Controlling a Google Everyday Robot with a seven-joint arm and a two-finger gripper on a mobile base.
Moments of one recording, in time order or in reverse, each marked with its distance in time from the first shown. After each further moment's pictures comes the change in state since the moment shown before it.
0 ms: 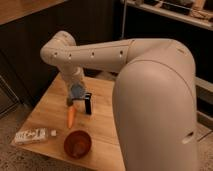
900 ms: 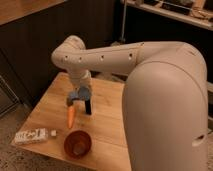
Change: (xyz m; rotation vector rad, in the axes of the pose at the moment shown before) arm 0.012 -0.026 0.024 -0.005 0.039 0.023
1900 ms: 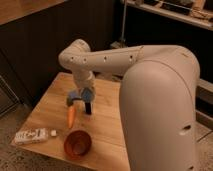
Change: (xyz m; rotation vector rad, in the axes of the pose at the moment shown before) arm -0.002 -0.011 0.030 -0.007 0.048 0.013
